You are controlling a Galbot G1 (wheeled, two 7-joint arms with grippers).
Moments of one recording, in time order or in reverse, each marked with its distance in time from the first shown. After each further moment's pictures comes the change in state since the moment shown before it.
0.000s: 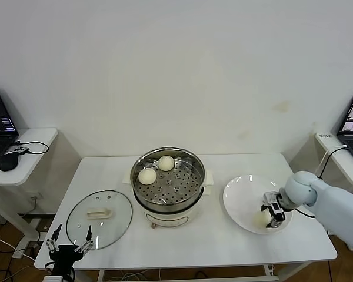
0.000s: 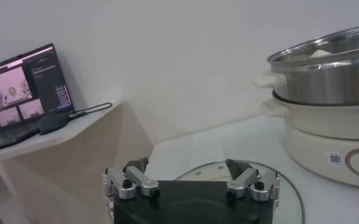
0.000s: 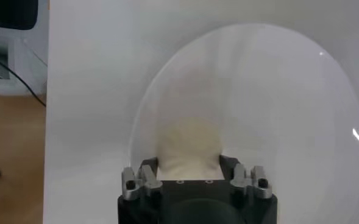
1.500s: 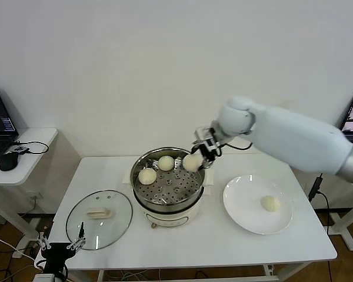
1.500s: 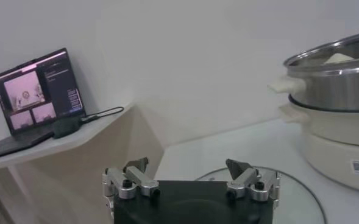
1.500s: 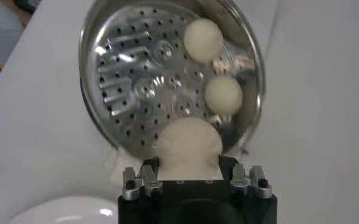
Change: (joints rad) left arm 0.001 0.006 -0.052 -0.009 -0.027 0.000 0.002; right arm 0.644 0.516 -0.465 -0.064 0.311 0.039 0.045
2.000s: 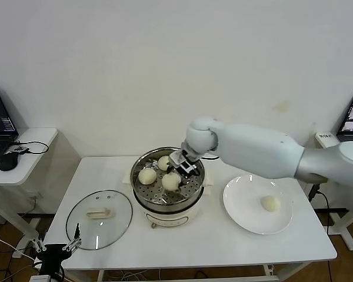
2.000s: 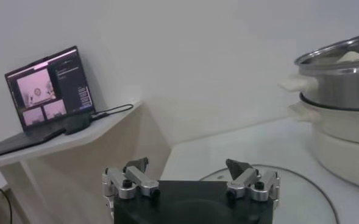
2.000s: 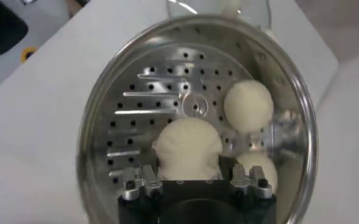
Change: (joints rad) left arm 0.003 -0.013 -0.020 0.006 -0.011 -0.004 -0.002; right arm -0.028 0.154 -0.066 -0.080 -0.085 0.217 0.011
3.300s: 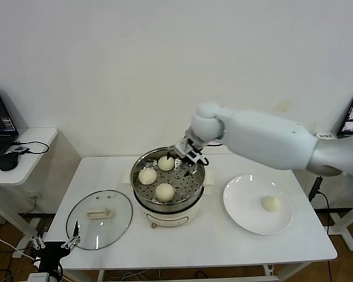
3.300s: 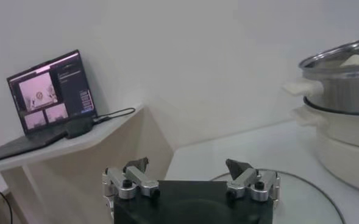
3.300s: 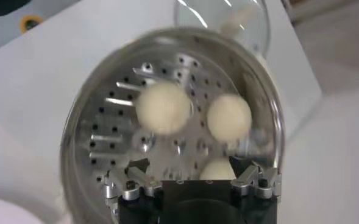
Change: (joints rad) left arm -0.009 0.024 -0.006 -0.001 -0.001 0.003 0.003; right arm 0.078 -0.200 0.070 0.107 0.013 -0.150 -0.019
